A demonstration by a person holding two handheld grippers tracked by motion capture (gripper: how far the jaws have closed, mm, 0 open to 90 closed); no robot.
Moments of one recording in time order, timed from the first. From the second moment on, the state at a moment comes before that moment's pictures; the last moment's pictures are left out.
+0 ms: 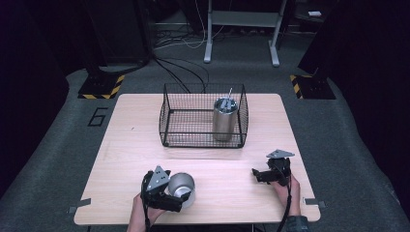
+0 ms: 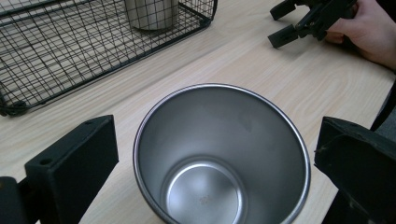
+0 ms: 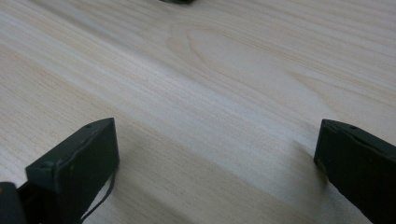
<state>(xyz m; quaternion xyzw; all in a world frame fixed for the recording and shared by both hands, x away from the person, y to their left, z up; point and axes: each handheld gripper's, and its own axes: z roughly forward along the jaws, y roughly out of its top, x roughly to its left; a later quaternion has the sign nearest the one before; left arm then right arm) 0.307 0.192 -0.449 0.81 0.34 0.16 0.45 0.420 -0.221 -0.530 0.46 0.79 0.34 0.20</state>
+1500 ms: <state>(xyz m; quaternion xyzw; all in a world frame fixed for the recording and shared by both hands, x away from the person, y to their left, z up) 0.323 0.187 -0.446 0.81 0.34 0.18 0.45 0.420 -0.220 -0.530 0.46 0.79 0.34 0.20</state>
